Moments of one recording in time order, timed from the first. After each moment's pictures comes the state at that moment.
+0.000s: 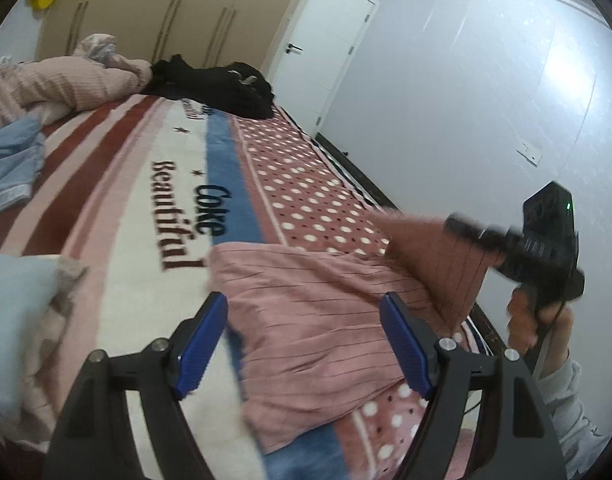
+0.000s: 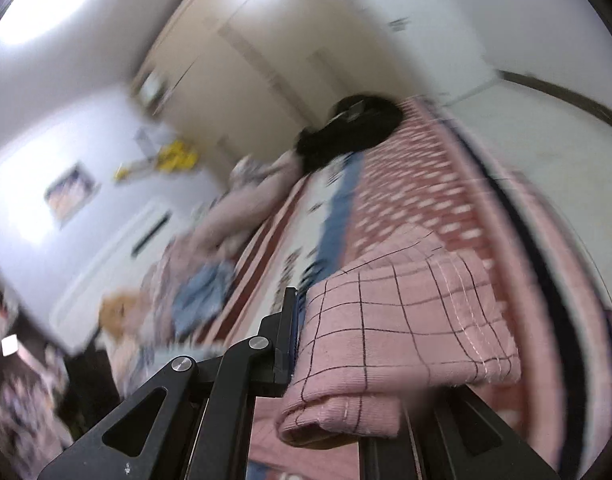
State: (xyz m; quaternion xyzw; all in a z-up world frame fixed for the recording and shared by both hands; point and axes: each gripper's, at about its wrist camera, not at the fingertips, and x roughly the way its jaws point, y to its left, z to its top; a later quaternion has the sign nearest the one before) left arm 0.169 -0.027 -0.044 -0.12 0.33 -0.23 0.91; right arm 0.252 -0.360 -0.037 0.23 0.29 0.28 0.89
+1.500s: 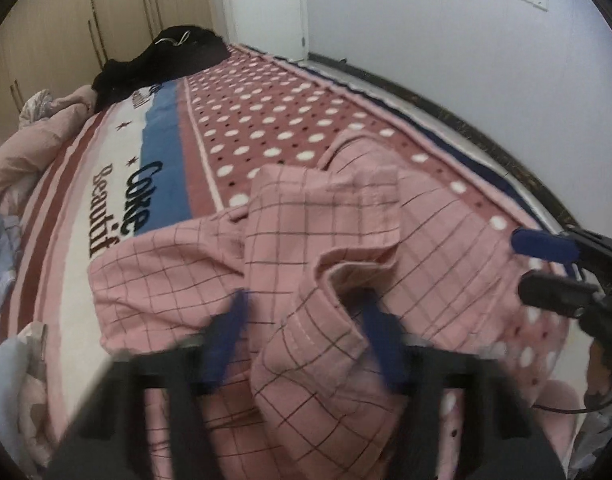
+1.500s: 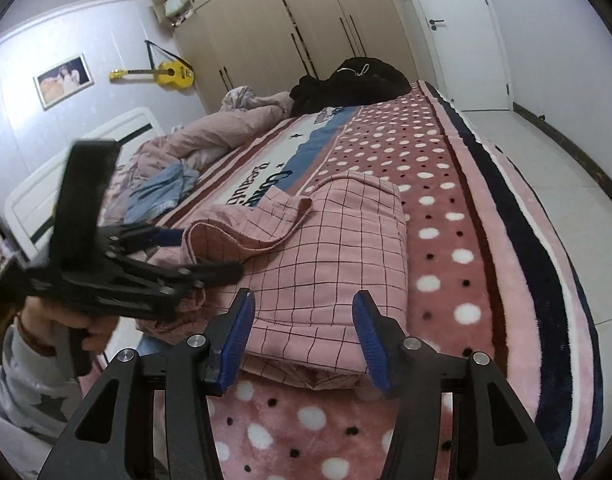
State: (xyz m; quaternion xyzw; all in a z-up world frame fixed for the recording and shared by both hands) left arm 0.218 -0.194 -0.107 0.12 0.43 -0.19 0.87; right arm 0.182 -0.384 -0.121 0.10 0.32 0.23 0.91
